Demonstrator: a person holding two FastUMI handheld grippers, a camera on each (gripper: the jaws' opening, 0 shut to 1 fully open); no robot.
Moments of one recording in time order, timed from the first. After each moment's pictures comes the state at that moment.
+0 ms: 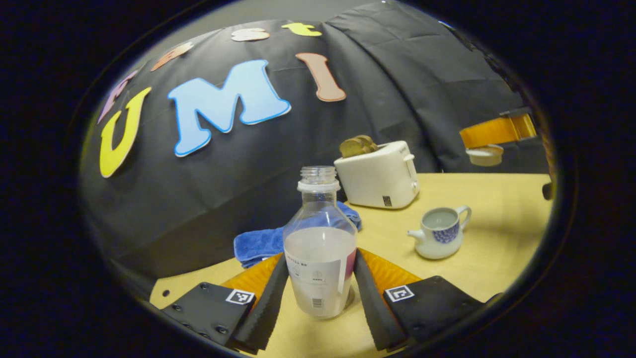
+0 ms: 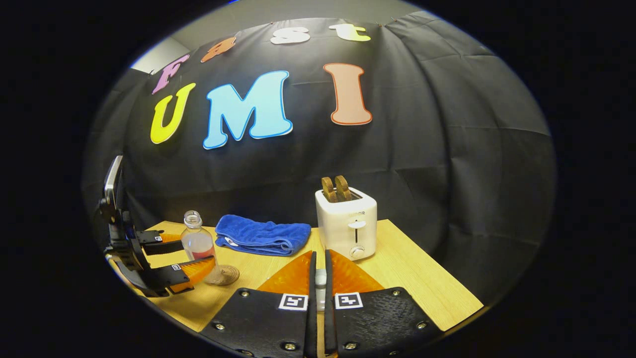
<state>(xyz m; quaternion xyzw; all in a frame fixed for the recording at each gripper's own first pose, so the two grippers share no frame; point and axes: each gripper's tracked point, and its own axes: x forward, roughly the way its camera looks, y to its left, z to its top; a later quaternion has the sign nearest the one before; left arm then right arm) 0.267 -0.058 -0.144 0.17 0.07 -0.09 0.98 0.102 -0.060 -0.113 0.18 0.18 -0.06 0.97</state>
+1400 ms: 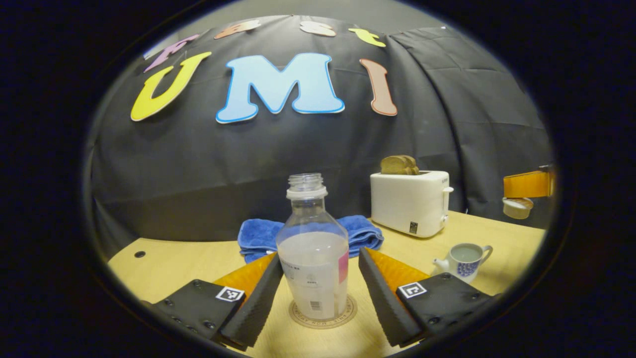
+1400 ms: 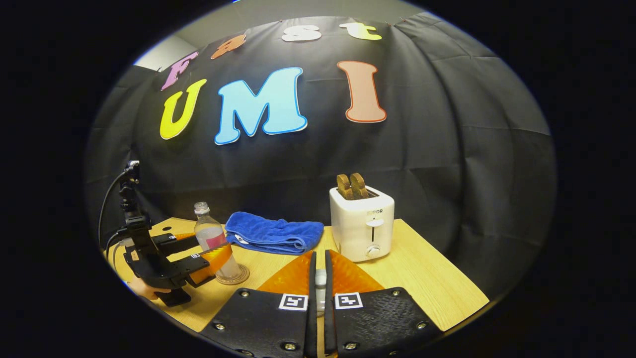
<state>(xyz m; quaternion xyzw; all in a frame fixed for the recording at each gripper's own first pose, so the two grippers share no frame) 0.287 -0.037 -0.148 0.05 0.06 -0.03 1.00 0.115 -0.035 -0.114 0.18 0.18 -0.03 0.97</state>
